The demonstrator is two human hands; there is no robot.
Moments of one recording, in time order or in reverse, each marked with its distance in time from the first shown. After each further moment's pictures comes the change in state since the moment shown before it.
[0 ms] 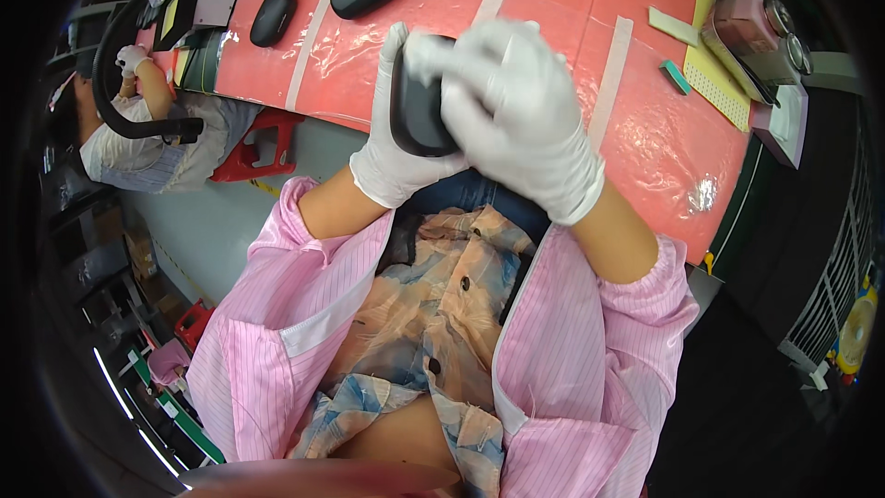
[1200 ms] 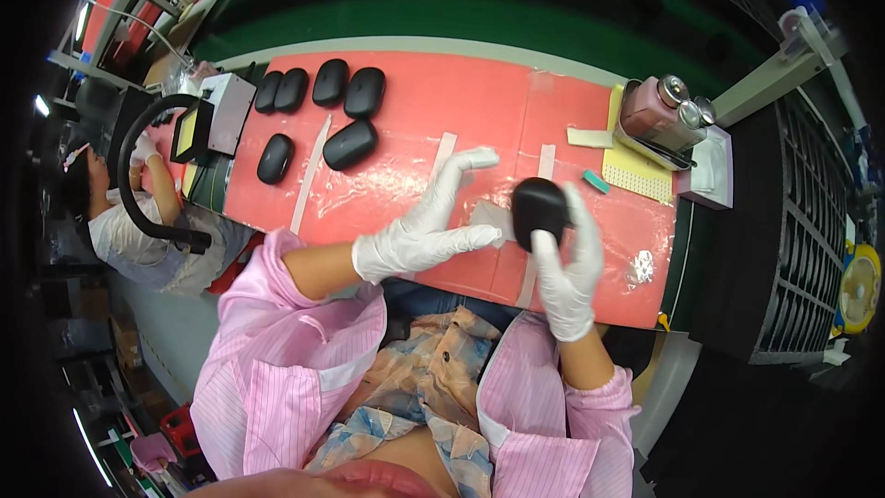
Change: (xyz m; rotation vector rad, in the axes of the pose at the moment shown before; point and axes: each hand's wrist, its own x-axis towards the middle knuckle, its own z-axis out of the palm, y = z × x) left_hand 0.063 0.021 0.014 1.032 -0.220 0.427; right_hand -0.087 0.022 -0.045 0.220 0.505 0.548
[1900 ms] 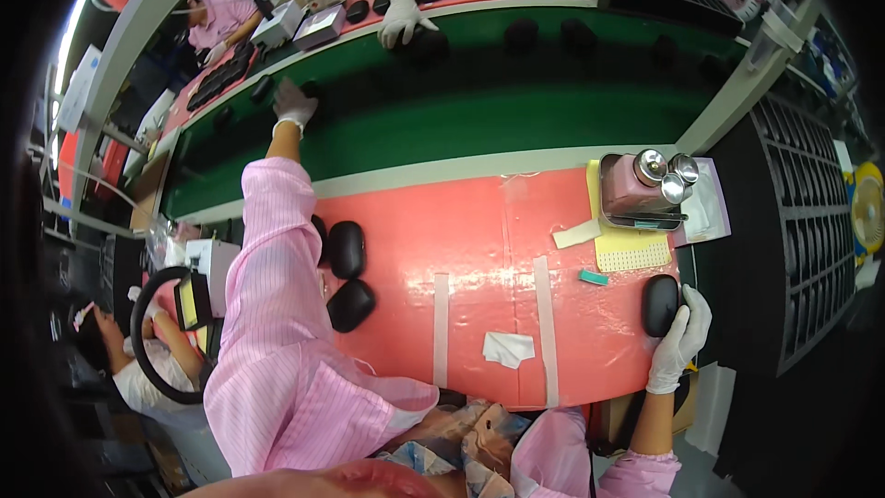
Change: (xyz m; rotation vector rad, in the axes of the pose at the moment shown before) left_hand 0.253 -0.341 -0.331 1.119 0.443 -0.736; right_hand 0.004 0.055 -0.110 -0.784 0.564 0.040
